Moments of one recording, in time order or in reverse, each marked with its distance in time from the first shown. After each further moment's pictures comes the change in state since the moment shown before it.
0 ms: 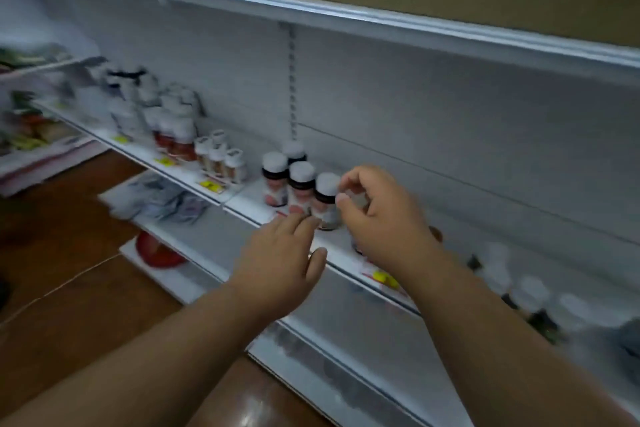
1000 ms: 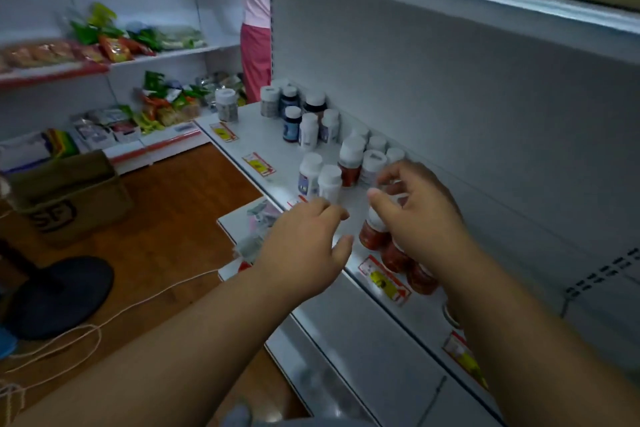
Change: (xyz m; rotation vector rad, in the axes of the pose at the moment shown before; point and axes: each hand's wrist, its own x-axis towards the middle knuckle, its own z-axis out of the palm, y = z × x) left_hand 0.125 -0.541 -0.080 -0.030 0.089 -0.296; right_hand 0.377 -0.144 0.427 0.058 -0.154 0.002
